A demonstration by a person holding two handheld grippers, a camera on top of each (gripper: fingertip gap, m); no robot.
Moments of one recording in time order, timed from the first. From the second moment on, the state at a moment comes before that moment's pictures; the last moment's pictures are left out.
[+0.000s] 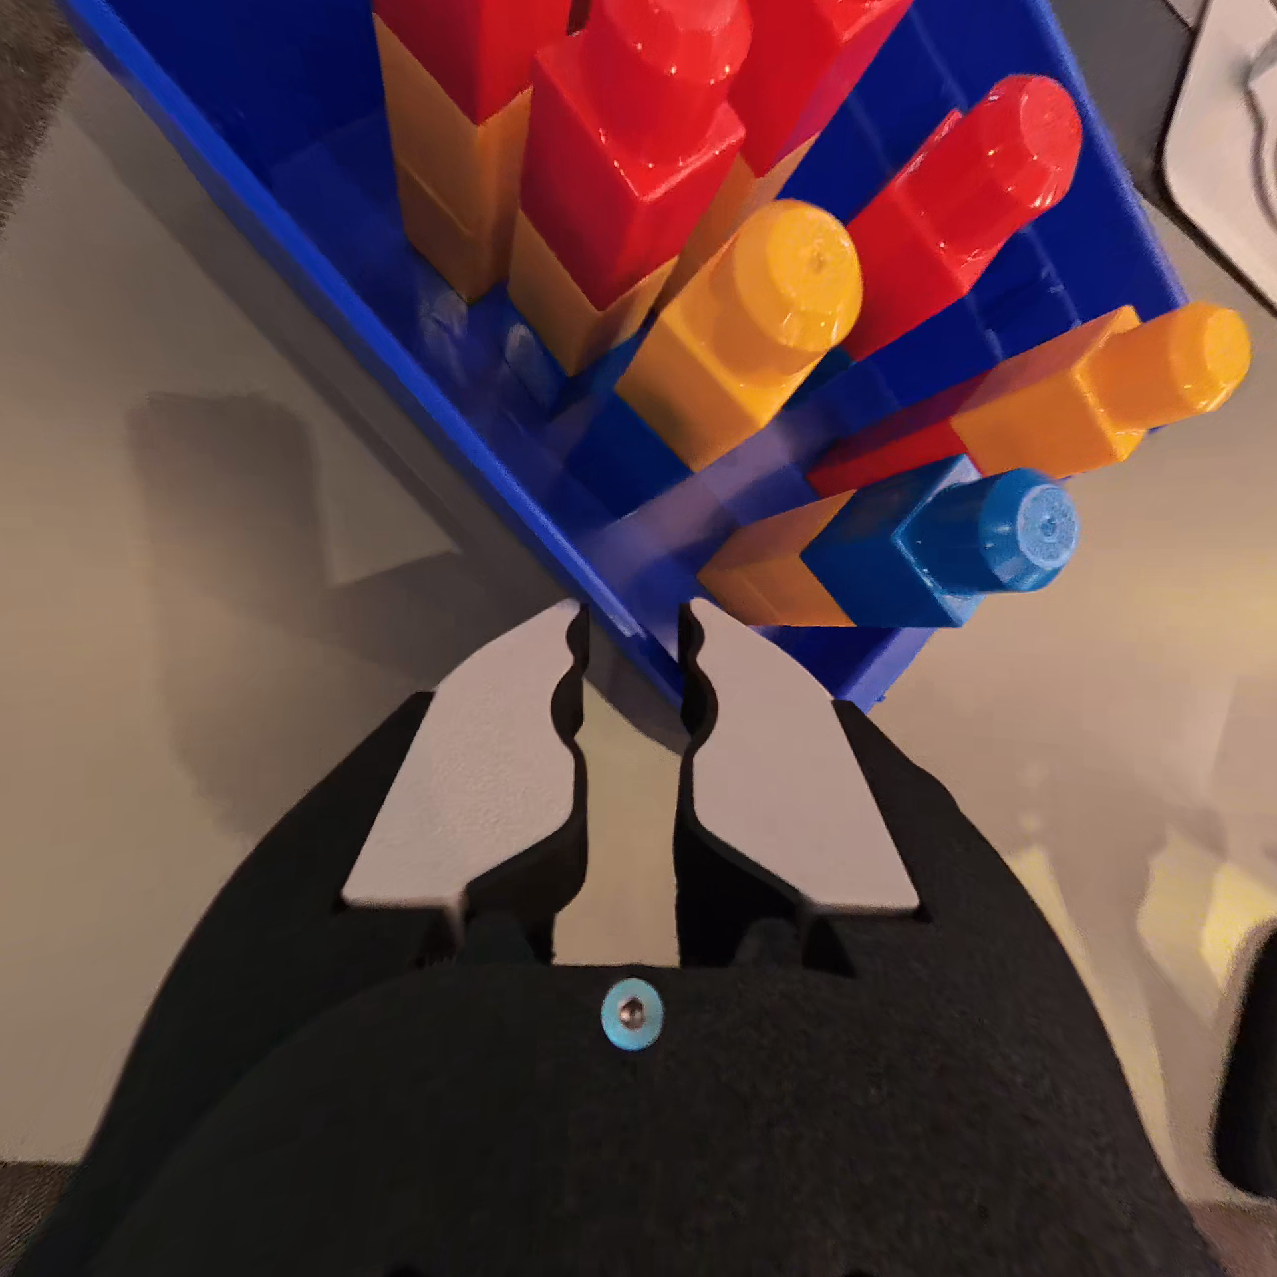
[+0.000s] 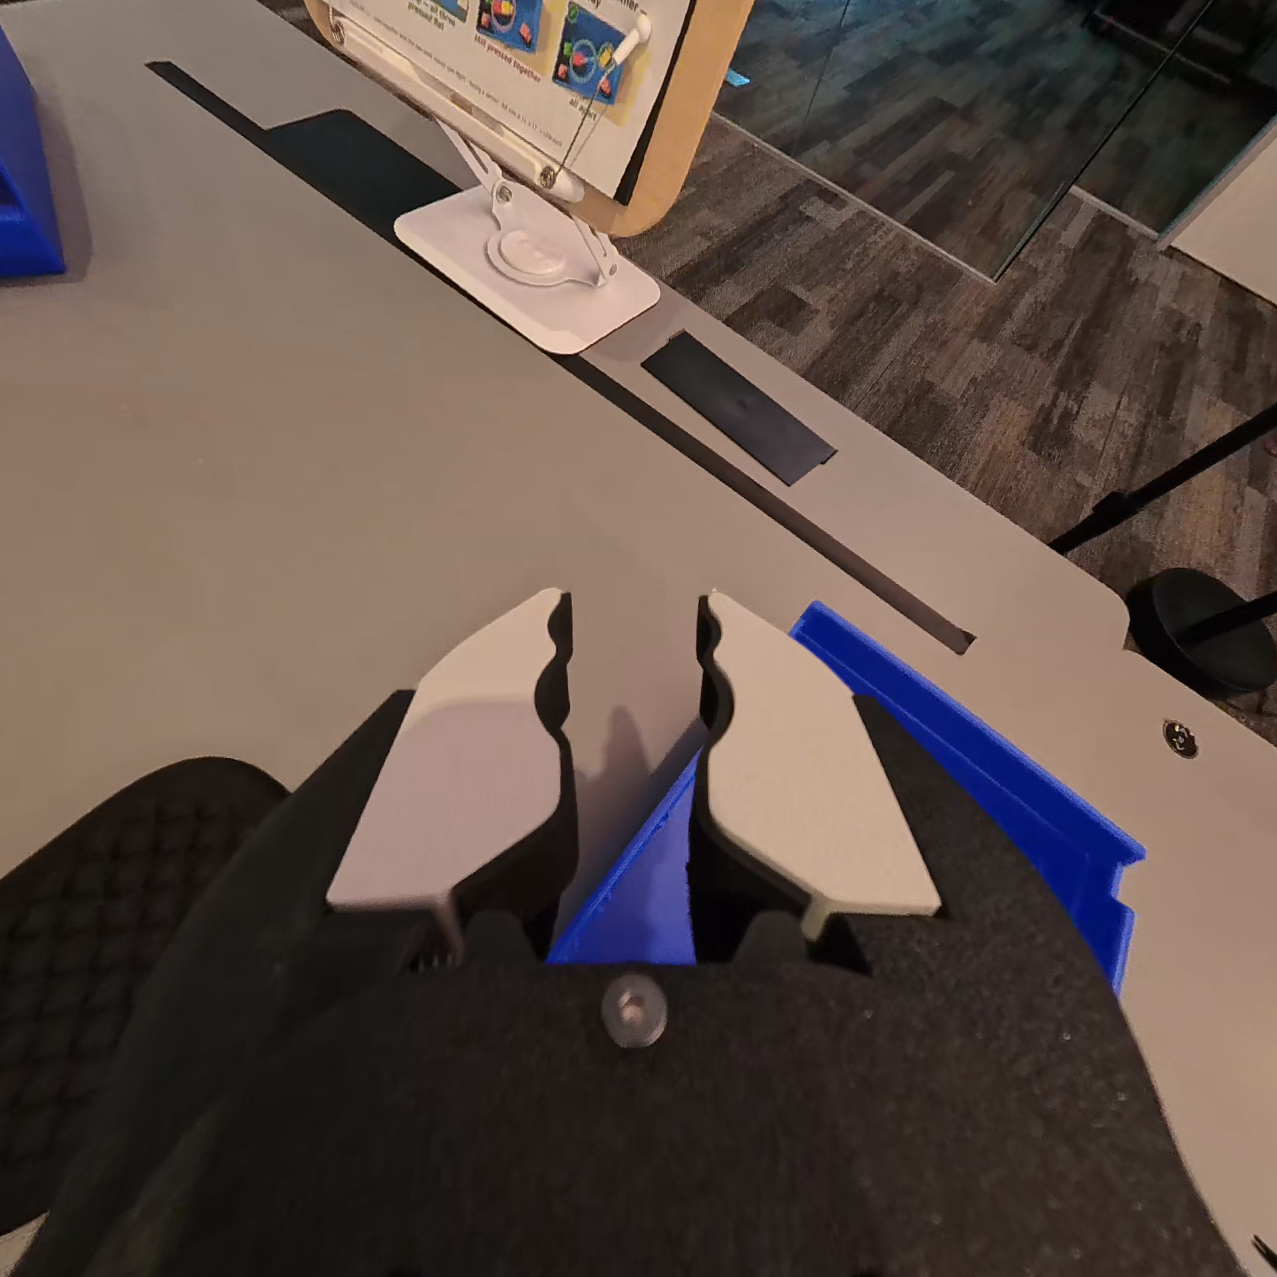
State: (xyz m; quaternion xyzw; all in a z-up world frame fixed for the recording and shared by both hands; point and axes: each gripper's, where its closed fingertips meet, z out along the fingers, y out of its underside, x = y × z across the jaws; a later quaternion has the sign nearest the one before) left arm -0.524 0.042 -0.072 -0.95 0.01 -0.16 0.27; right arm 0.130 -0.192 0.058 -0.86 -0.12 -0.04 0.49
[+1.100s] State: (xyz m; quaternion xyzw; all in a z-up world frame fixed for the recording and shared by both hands) left arm -0.623 0.094 -0.077 -0.96 0.28 -0.02 0.09; right arm 0.074 -0.174 0.008 -0.91 -0.17 -0.07 0.38
